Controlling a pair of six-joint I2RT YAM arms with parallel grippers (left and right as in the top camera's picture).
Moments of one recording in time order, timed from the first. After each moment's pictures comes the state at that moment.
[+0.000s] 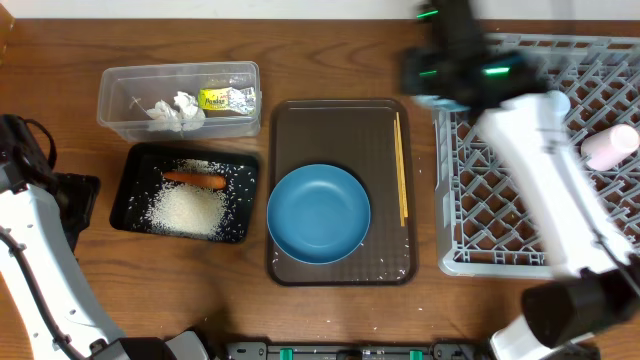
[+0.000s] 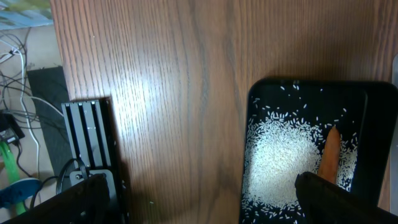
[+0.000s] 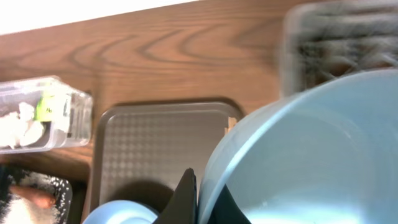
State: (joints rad) left arm 0.58 1.42 1.46 -1.47 -0.22 -0.88; right arm 0.25 1.75 1.85 -0.98 -0.08 0.37
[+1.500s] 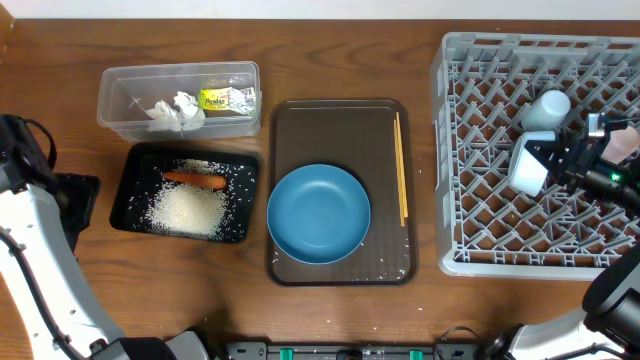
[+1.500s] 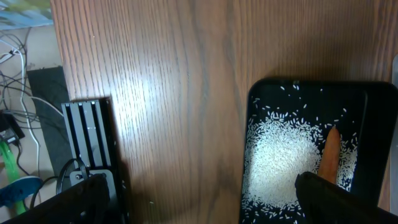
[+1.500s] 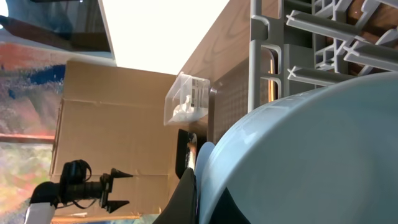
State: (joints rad) left arm 0.58 1.42 1.46 -1.47 -0.22 -0.88; right arm -0.63 1.79 1.22 -1.05 -1.34 -0.24
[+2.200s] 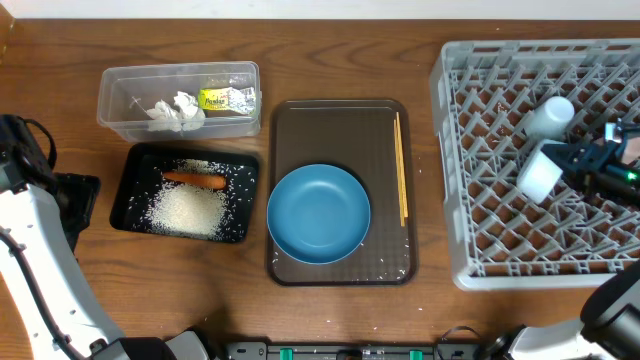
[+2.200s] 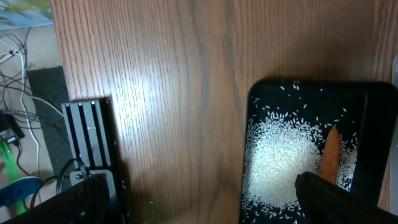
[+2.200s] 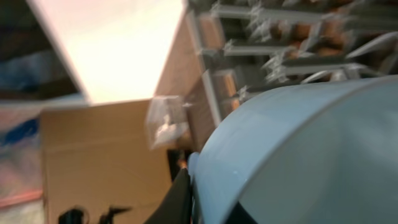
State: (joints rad) left arm 0.58 1.42 1.46 -1.47 -0.22 -0.88; right arm -0.70 1.71 1.23 -0.99 -1.12 0.08
